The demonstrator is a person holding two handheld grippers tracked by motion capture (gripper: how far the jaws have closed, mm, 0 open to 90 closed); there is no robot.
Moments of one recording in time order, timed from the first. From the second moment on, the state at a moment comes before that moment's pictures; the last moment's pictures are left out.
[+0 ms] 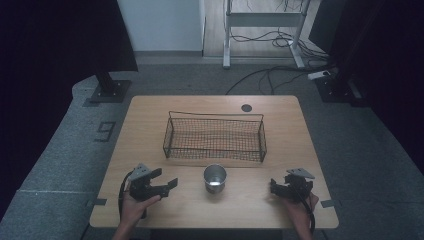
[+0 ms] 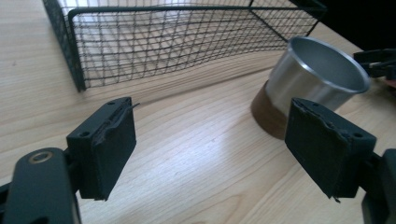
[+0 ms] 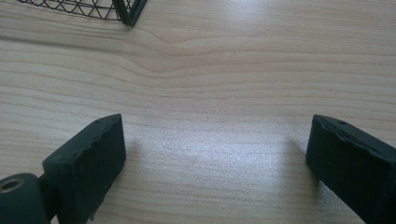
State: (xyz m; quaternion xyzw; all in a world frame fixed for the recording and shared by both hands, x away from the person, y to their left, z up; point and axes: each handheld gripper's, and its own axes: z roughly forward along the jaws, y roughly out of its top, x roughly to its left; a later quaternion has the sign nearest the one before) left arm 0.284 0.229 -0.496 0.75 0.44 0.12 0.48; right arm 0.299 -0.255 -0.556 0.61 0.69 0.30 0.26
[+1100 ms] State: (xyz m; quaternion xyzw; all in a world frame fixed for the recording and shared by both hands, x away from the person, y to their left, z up) left arm 0.293 0.191 -0.451 0.77 0.39 0.10 0.50; right arm 0.299 -0.256 -0.556 0.61 0.69 0.30 0.26
